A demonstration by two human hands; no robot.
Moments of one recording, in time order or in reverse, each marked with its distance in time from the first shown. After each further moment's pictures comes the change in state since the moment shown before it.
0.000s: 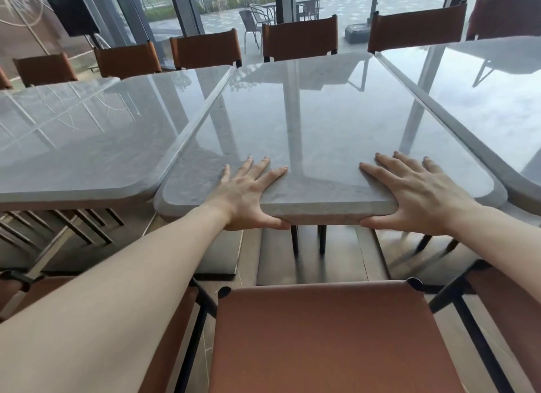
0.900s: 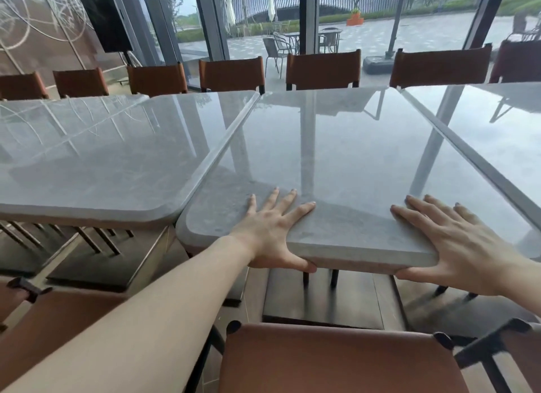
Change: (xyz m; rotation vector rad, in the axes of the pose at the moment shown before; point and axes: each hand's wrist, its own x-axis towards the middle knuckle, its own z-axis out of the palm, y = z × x) left_hand 0.007 -0.003 -0.002 0.004 -0.041 0.038; right_hand 0.010 0.008 -0.002 -0.013 -0.087 -0.025
